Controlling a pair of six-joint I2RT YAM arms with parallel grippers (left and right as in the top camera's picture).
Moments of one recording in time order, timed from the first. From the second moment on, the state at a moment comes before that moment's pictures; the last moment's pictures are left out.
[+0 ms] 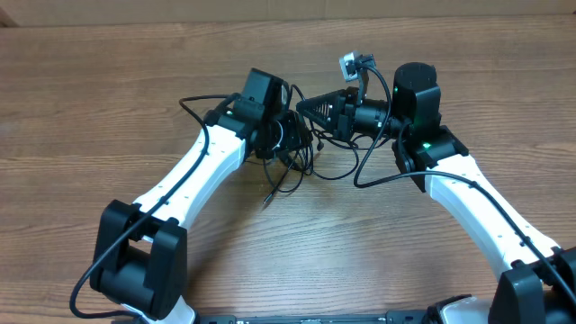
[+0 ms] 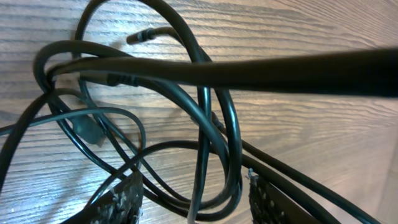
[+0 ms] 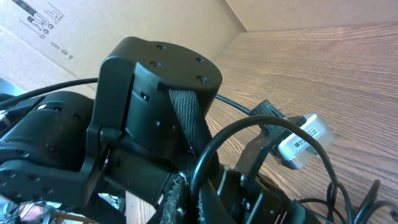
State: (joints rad) left arm -0.44 1.79 1.33 -0.60 0.34 -0.69; right arm 0.32 1.53 1.05 0.19 -0.93 0.49
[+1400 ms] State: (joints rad) left arm -0.05 1.48 1.20 -0.77 0.22 -0.38; right arm 0.09 1.53 1.05 -0.59 -0.01 0.49
